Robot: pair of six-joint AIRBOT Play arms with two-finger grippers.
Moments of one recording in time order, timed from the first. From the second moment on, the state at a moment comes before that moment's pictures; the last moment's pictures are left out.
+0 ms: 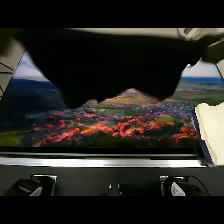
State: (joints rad) left arm -0.29 -0.78 1.53 1.23 -0.69 -1.60; right arm -0.22 -0.99 1.65 -1.00 1.00 0.83
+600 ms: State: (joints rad) left arm -0.26 -0.62 1.67 1.45 -0.76 -1.64; right arm -0.22 -0.63 1.71 -1.13 1.02 0.91
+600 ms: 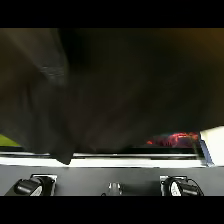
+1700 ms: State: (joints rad) left arm -0.16 -1.44 1.30 1.51 -0.91 -1.89; right arm -0.15 -1.67 1.49 -0.82 0.98 1.00
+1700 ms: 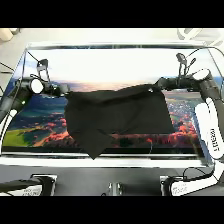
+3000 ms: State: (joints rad) left arm -0.02 -1.31 0.70 1.01 -0.94 -1.47; right arm -0.50 -1.58 1.14 -1.16 1.50 0.88
